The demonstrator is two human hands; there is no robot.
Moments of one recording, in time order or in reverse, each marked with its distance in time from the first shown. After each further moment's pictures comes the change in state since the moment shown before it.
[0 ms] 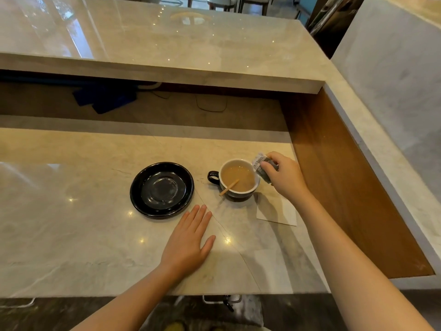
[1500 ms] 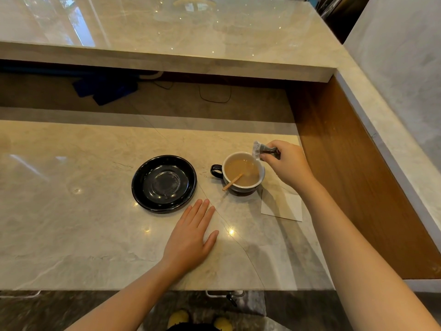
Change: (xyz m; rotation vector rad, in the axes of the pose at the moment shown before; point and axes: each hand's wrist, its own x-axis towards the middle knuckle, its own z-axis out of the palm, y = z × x) left_hand 0.001 0.001 -0.004 0.009 -0.034 0.009; right_hand 0.014 -0.009 -0.002 -0.063 -0.048 -0.061
